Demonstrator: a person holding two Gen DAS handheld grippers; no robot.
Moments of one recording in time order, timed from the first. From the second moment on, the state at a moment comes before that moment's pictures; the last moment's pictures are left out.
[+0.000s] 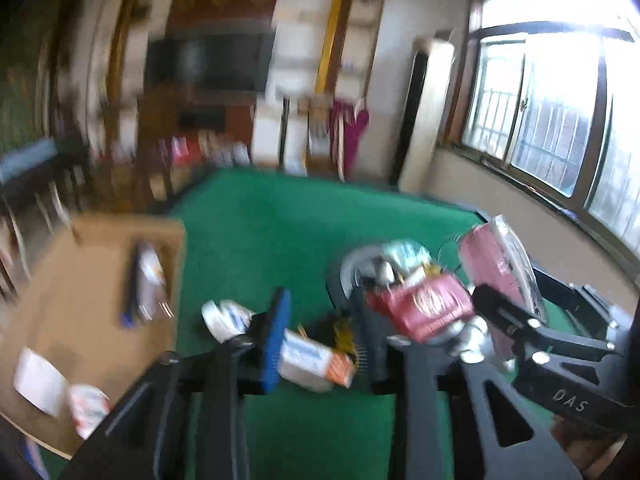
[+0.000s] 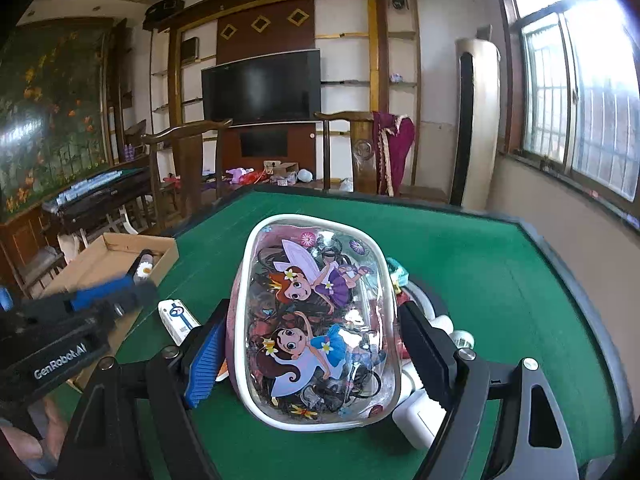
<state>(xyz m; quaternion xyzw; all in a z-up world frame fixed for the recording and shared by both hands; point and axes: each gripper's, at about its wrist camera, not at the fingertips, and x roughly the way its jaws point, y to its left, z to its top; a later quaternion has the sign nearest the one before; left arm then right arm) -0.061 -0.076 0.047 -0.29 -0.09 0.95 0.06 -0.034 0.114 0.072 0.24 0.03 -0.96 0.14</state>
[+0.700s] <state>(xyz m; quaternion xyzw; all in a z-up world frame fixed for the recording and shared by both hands) -0.143 -0.109 -0.012 -0.49 -0.29 0.82 -0.09 -0.034 0.134 0.075 0.25 -0.01 -0.95 0.17</state>
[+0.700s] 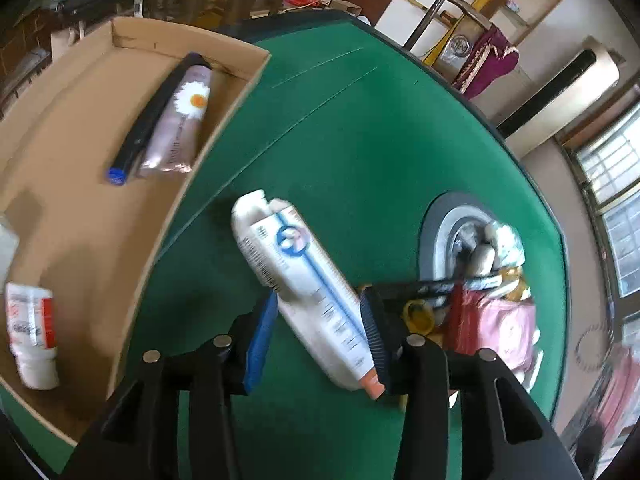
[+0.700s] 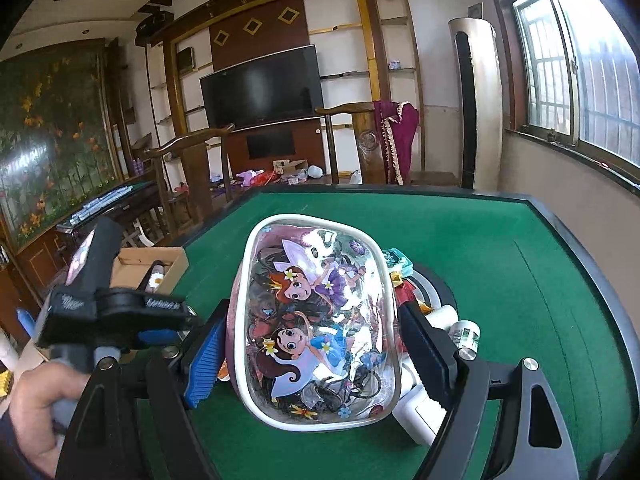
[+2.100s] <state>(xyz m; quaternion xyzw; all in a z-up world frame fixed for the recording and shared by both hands) -0.064 -0.113 0.050 -0.33 -0.15 0.93 -0.02 -0.033 0.124 0.064 0.27 -0.01 -0.94 0.19</state>
